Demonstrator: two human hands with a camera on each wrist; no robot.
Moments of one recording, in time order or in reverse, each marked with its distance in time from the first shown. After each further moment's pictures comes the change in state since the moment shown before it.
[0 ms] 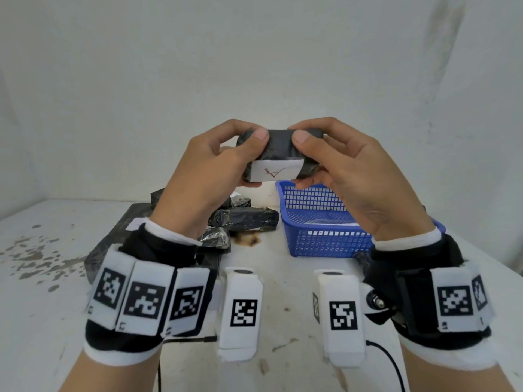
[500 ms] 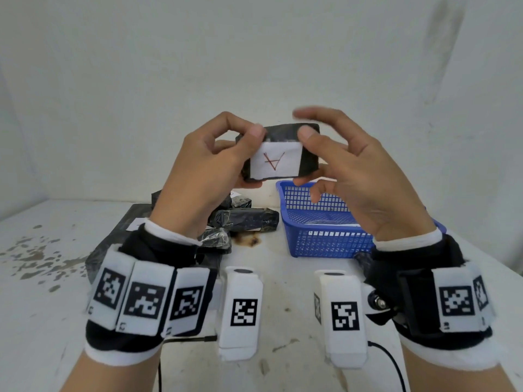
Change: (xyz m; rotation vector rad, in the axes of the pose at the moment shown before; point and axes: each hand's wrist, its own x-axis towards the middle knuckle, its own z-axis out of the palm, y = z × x) left_hand -0.001 0.000 -0.002 -0.038 0.039 0.029; right_hand -0.004 -0.004 -0.003 -0.022 -0.009 0.003
